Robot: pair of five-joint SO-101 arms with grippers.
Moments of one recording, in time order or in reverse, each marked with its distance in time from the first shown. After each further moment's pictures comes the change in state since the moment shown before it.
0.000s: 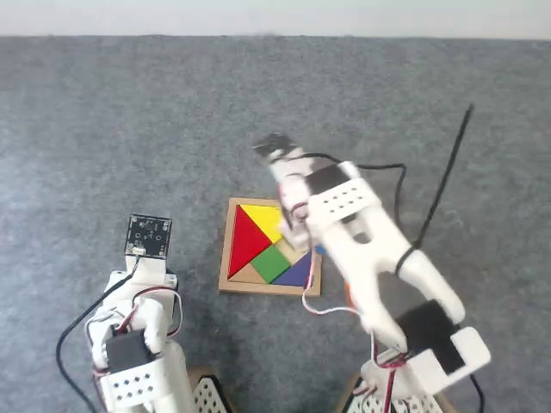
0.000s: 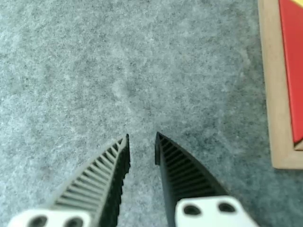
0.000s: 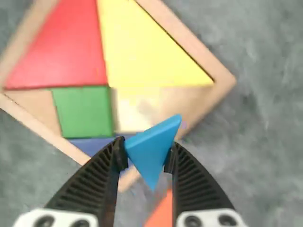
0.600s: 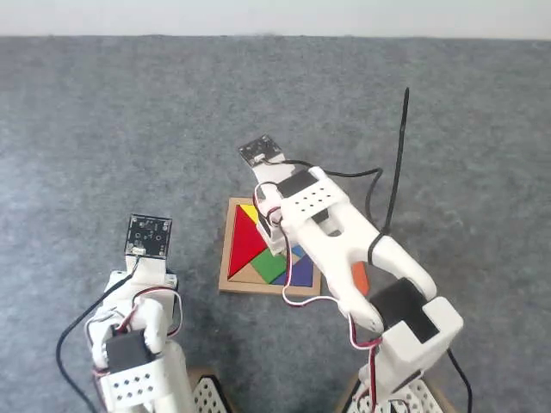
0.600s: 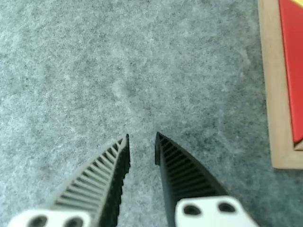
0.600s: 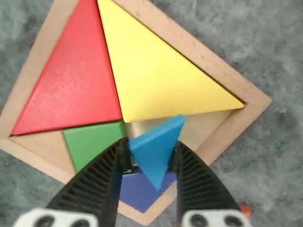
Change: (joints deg) left arm 0.0 0.0 0.0 0.0 0.0; right arm -3.3 10.5 -3.7 -4.0 -9.8
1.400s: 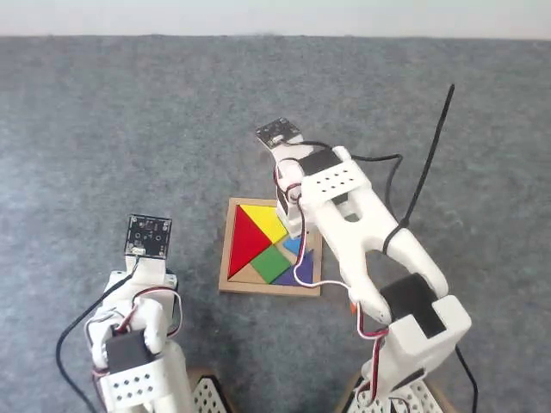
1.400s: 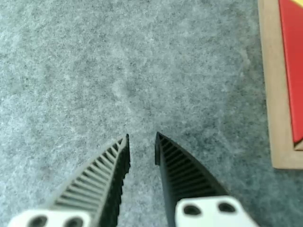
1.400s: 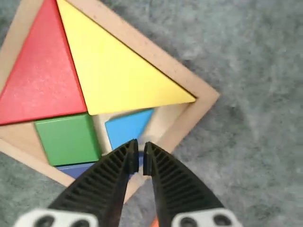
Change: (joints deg) left arm 0.0 0.0 0.0 0.0 0.0; right arm 6.2 0.1 -5.6 5.7 6.8
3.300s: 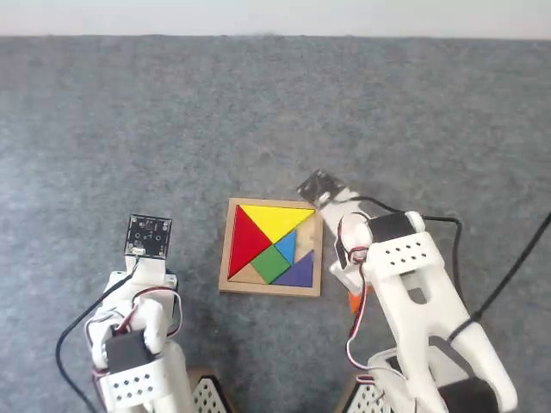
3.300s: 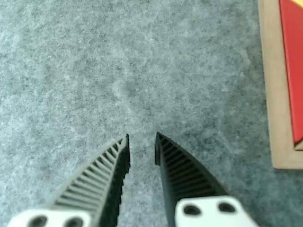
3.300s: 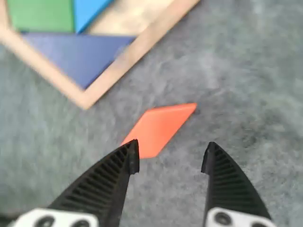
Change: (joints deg) left arm 0.0 0.0 0.0 0.0 0.0; right arm 10.1 -38.1 38.0 0.8 24.6
